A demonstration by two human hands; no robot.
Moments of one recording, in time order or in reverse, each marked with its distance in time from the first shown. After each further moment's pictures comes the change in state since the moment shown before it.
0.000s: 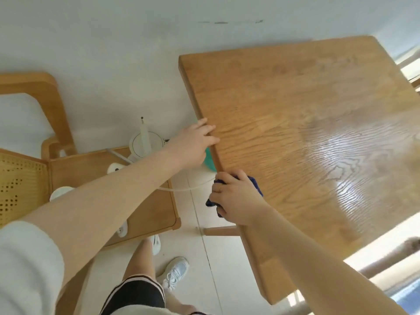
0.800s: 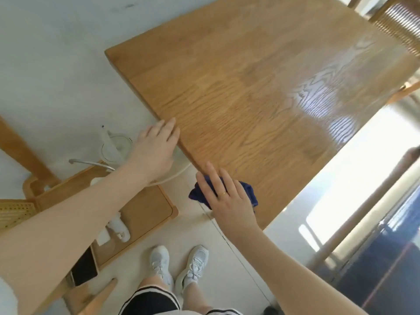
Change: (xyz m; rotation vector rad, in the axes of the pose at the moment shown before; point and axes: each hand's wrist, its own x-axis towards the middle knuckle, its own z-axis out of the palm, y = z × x) left_hand -0.050 0.056 0.032 0.507 -0.068 0.067; right_hand -0.103 -0.099 0.051 0.011 0.370 0.671
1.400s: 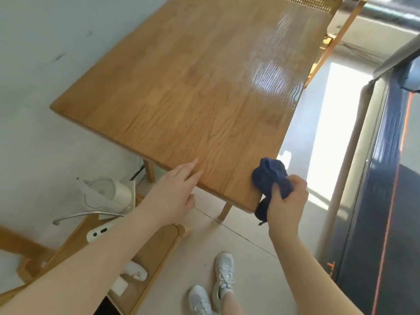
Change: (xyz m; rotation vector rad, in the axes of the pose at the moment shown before) left_hand -0.033 0.055 0.002 -0.105 0.010 0.598; right_hand -0.074 0.015 -0.009 0.761 0.554 1.319
